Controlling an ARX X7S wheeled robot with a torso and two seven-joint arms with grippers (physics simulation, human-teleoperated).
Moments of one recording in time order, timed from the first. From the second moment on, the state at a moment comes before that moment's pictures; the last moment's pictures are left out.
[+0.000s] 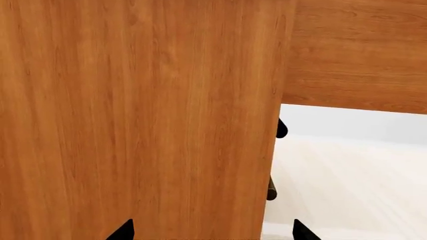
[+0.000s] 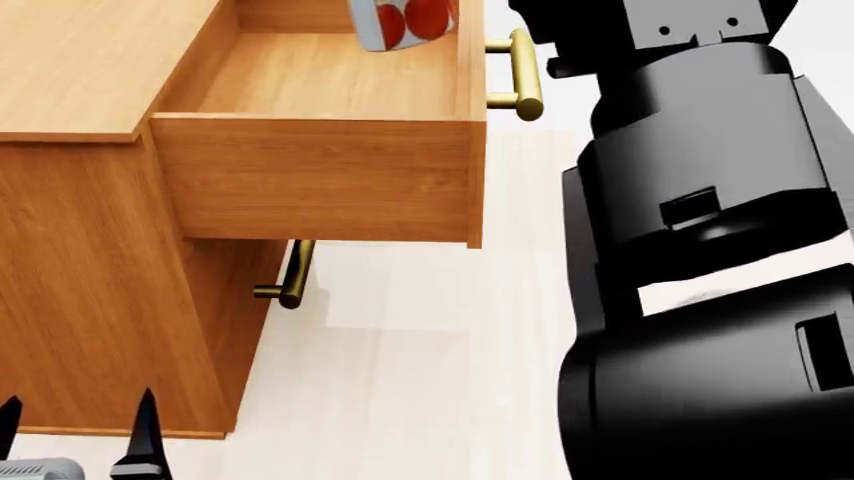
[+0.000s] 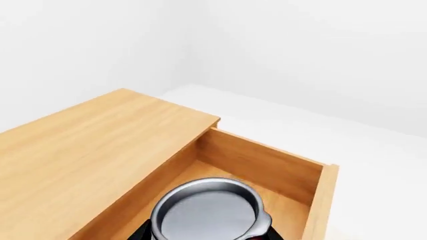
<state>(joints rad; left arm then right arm) -0.02 -0.35 0.23 0.43 -0.40 -0.26 -0.43 1.89 0.00 -0.64 1.31 0.63 0.66 -0.42</state>
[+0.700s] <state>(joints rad) 0.01 -0.36 0.22 0.44 -0.41 -0.24 -0.45 1.83 0.00 -0.84 1.31 0.89 0.61 -0.37</state>
